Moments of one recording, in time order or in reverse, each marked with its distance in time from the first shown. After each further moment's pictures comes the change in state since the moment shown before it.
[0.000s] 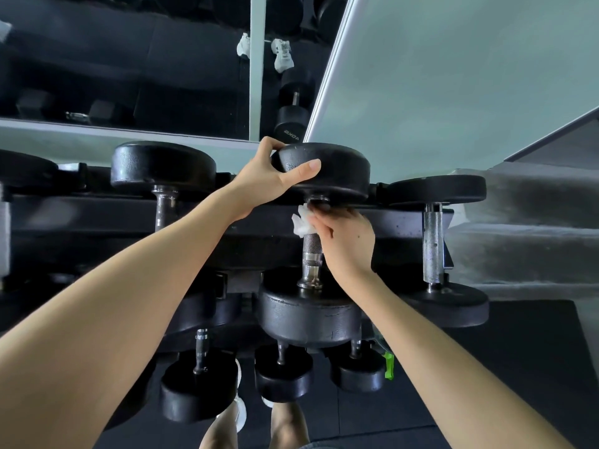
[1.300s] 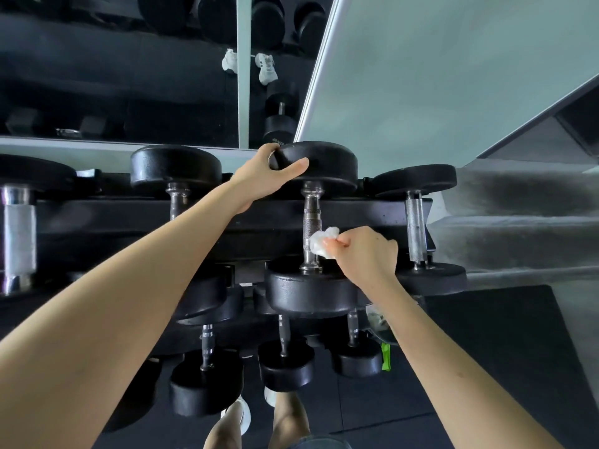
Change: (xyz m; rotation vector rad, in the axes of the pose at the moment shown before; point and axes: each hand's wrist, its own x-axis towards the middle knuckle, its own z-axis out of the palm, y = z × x) left_hand -0.024 0.011 -0.012 0.187 -0.016 -0.074; right_hand -0.043 -0.025 -0.059 -0.230 -0.381 0.389
